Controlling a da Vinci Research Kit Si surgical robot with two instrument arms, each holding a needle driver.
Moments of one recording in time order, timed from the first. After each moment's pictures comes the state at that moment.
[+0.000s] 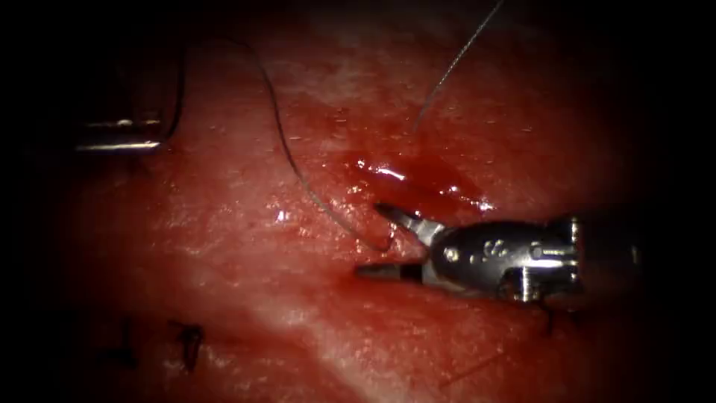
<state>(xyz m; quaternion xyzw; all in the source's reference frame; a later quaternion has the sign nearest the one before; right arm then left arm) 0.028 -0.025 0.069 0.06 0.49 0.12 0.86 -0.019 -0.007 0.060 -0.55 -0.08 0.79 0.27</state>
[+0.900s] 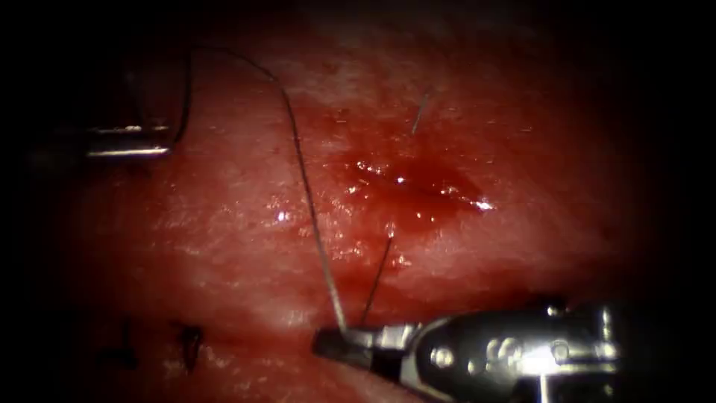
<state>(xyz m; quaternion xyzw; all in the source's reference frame) 0.031 -0.028 0.056 0.10 0.51 0.14 0.84 -0.019 -0.008 0.061 -0.55 -0.07 0.79 0.27</state>
